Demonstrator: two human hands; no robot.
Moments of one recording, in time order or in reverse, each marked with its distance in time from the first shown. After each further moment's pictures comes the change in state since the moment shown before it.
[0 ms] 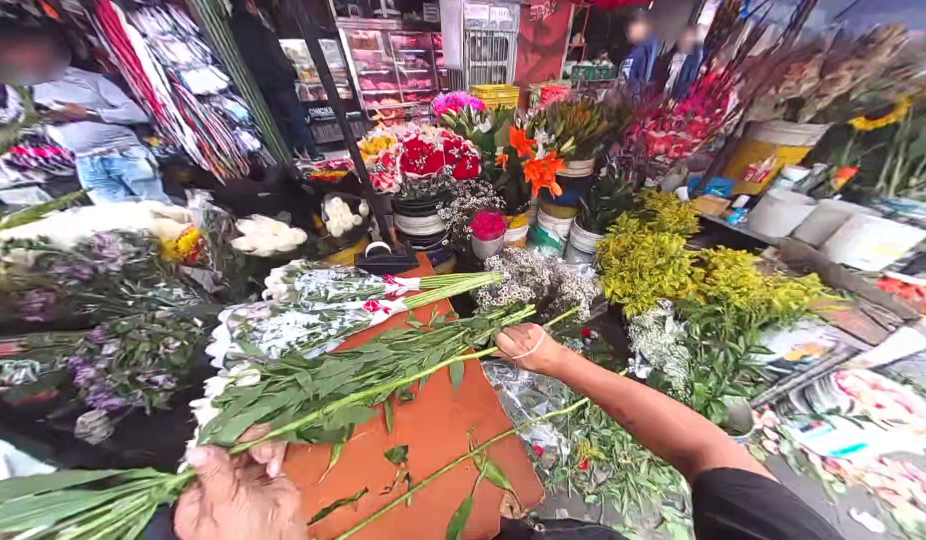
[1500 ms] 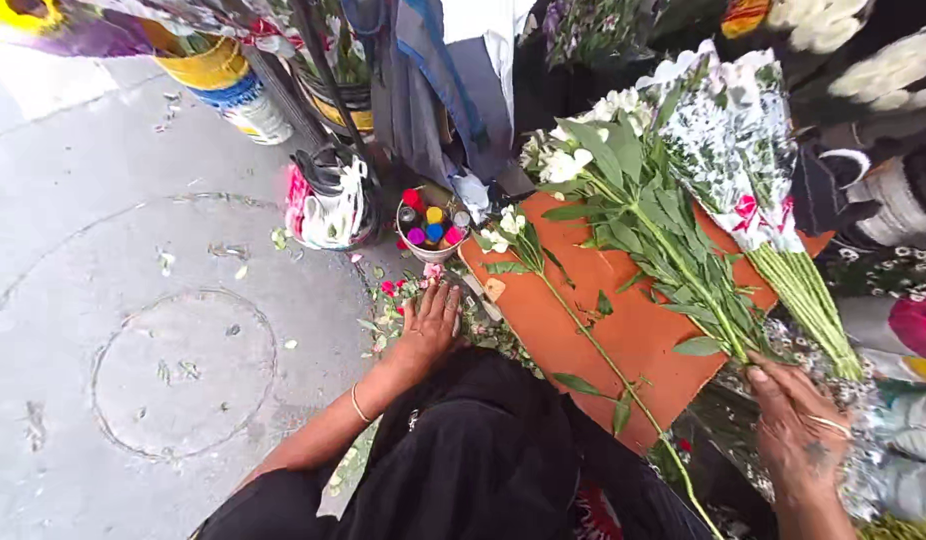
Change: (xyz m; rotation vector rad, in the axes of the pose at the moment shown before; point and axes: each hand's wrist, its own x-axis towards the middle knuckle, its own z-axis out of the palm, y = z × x) left_hand -0.188 0.032 -0.241 1.554 -0.367 -0.413; right_hand 0.063 -0.075 0.036 1.080 -0.292 0.041
